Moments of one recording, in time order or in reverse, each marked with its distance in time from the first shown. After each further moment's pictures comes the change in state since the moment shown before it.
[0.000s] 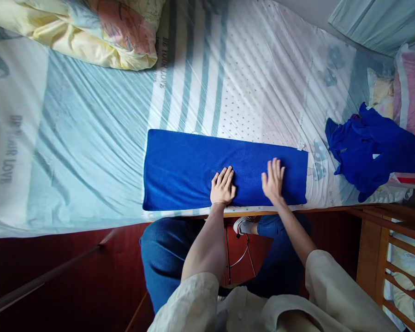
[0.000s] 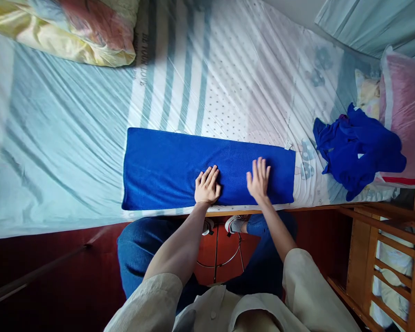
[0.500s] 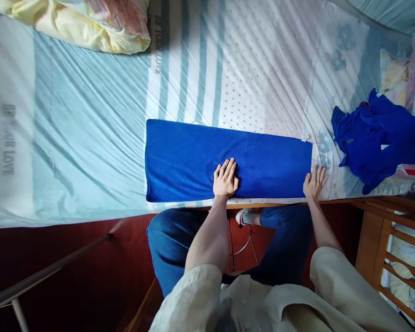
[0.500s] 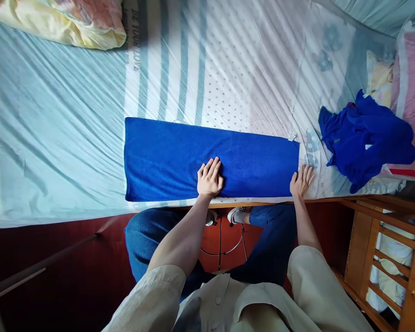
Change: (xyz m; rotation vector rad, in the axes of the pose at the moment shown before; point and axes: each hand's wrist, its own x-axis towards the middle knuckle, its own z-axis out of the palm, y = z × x) left_hand 0.001 0.007 -0.006 -0.033 -0.022 -0.032; right_hand -0.057 0.144 -0.046 -0.165 0.142 0.399
